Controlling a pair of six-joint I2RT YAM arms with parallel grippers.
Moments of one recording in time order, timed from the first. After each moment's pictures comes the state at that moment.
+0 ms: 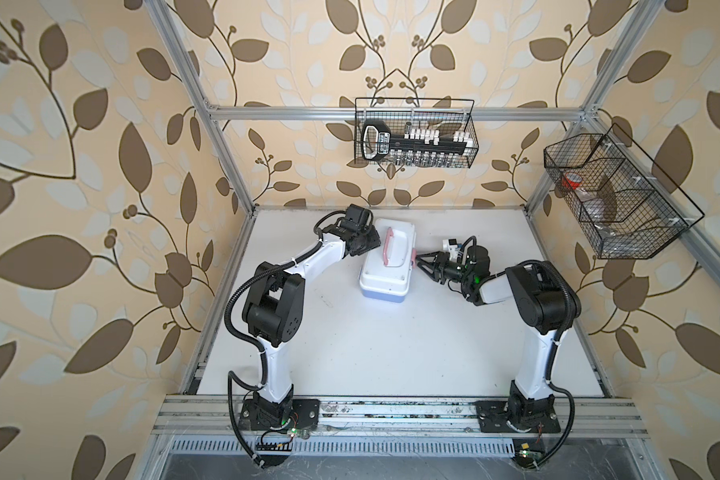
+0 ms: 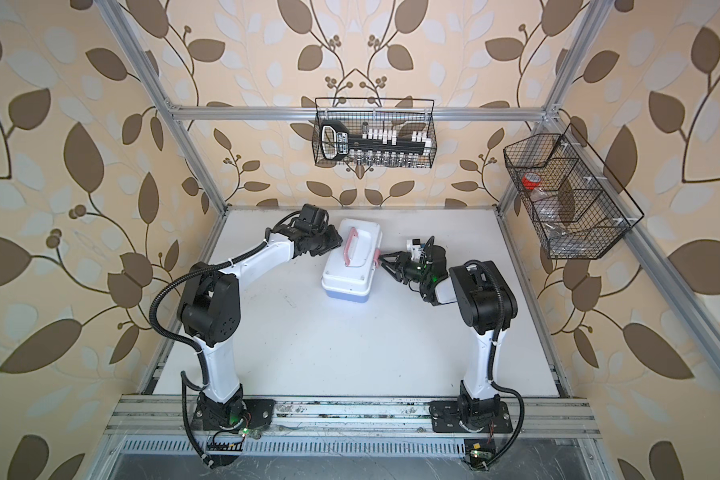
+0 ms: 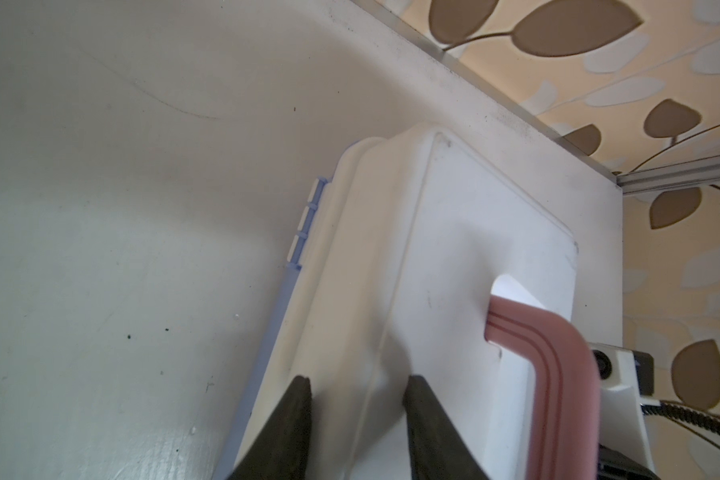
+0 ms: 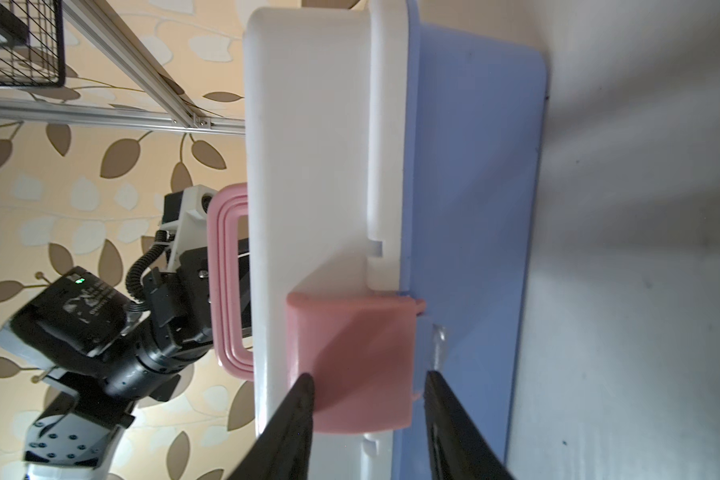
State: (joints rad) left arm -0.42 1.94 1.55 -0.42 0.09 -0.77; right arm 0.16 2.03 0.84 0.92 -0.82 1.23
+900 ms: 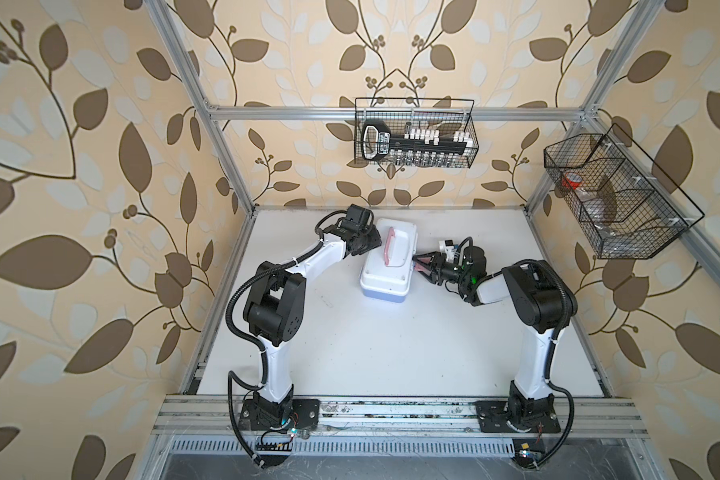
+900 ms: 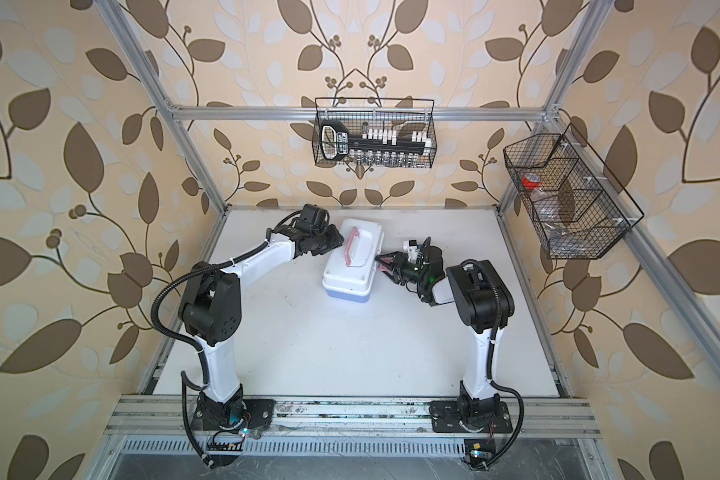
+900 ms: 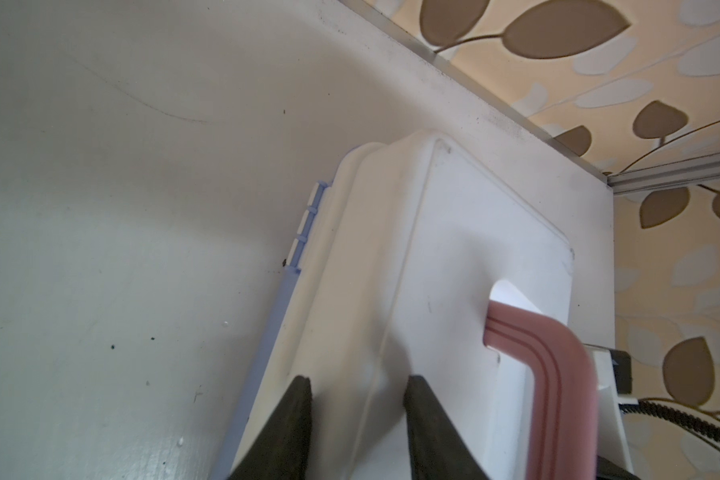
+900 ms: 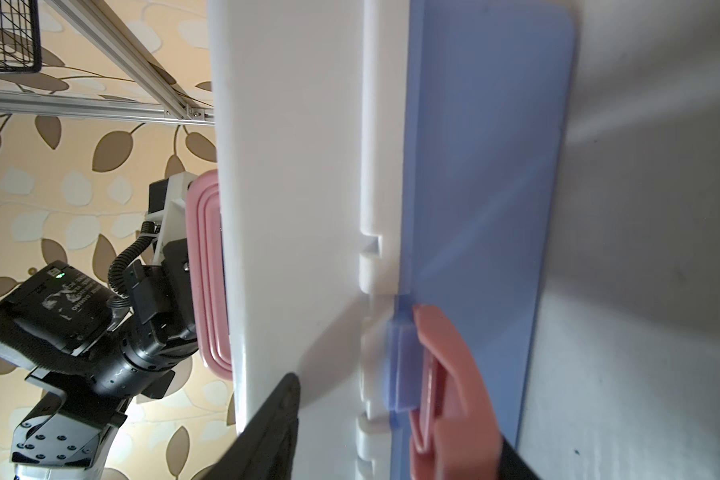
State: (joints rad) left arm -0.43 1.95 1.55 -0.39 0.10 -0.77; right arm 0.18 2.05 0.85 0.92 -0.82 1.24
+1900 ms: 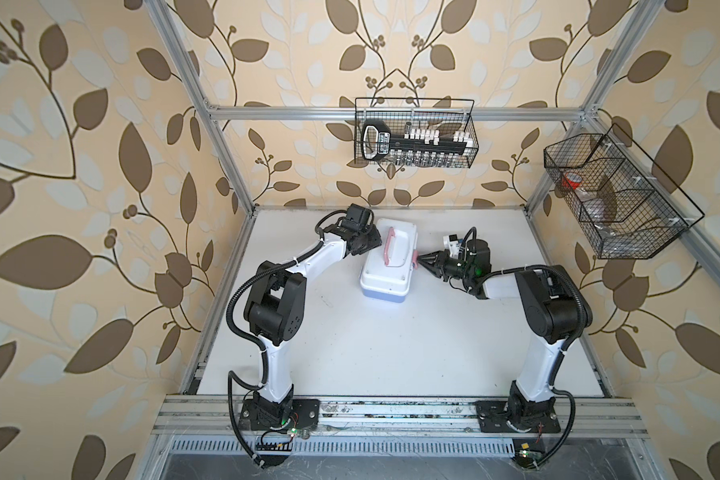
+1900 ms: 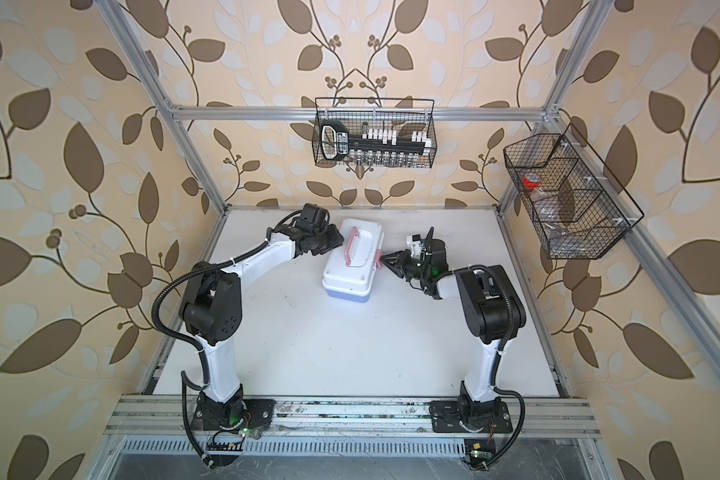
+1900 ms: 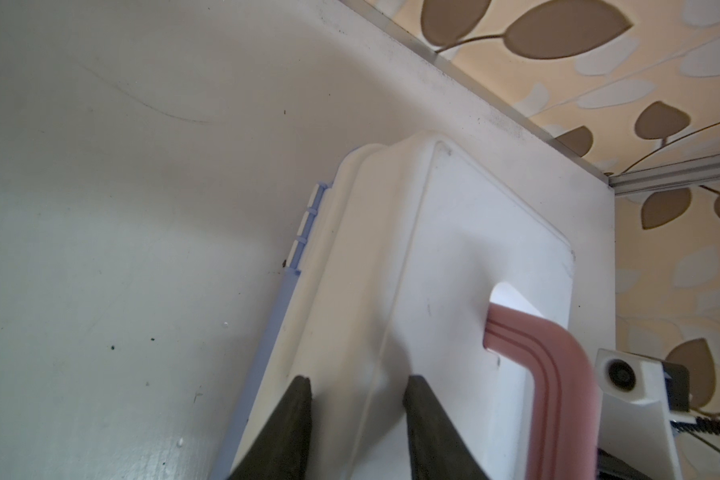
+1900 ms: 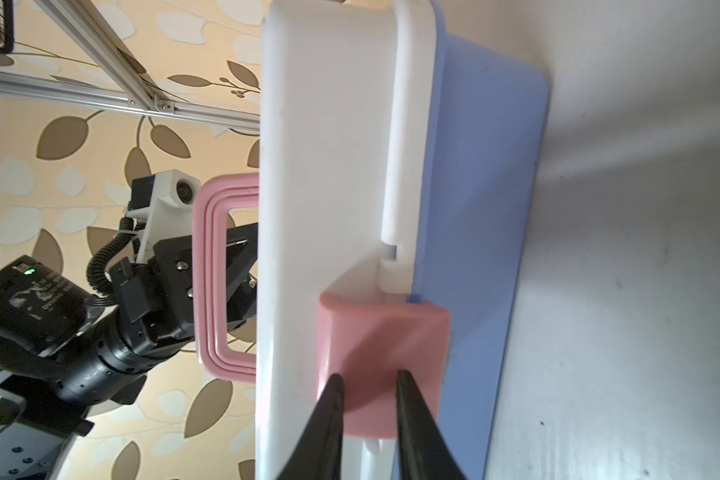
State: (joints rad) left arm -0.43 1.95 1.56 -0.40 0.10 -0.77; right arm 0.17 1.93 0.89 0.64 -0.77 1.05
